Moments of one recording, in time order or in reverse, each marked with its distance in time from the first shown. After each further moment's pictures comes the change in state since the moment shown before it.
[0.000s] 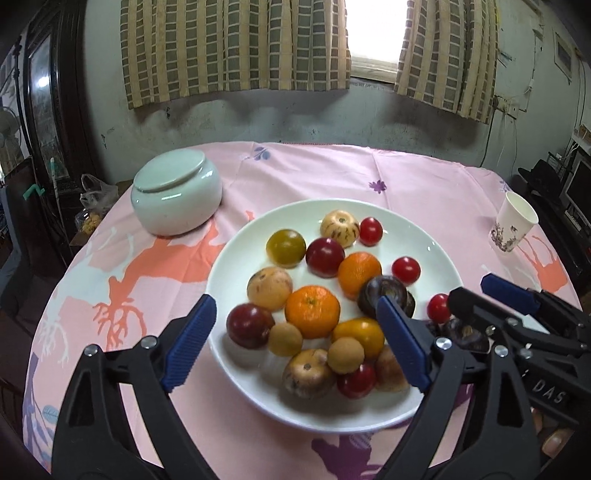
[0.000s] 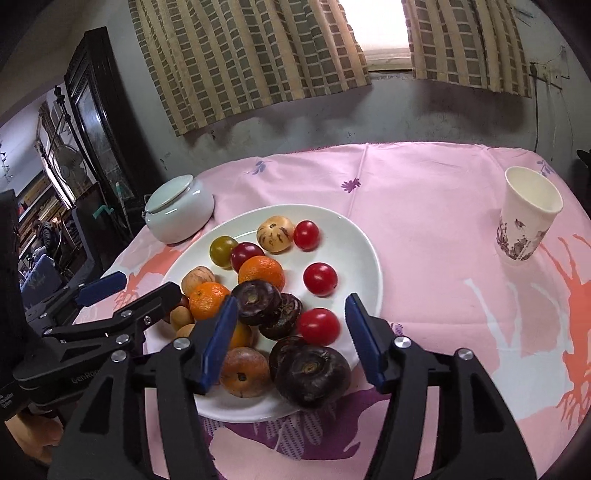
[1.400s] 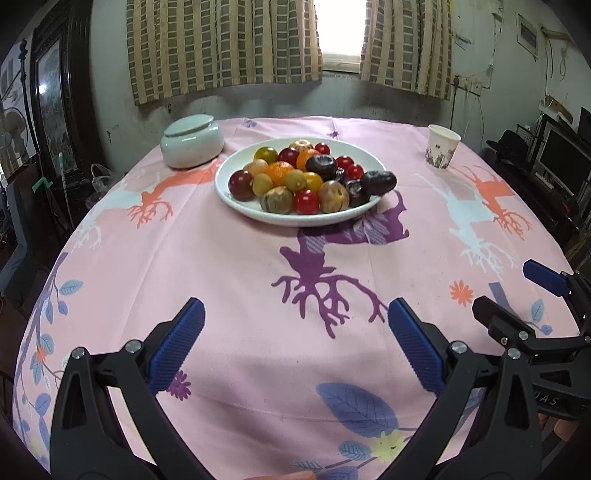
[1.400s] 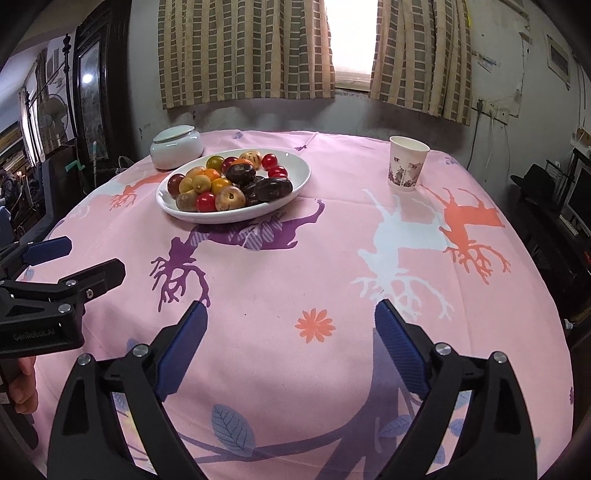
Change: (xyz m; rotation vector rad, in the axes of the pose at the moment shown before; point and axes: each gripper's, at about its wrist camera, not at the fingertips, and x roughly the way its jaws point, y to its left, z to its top) left arm -0.127 -0.025 -0.152 0.053 -0.015 -0.032; right arm -0.133 0.021 -0.162 -0.127 -0.029 -0.252
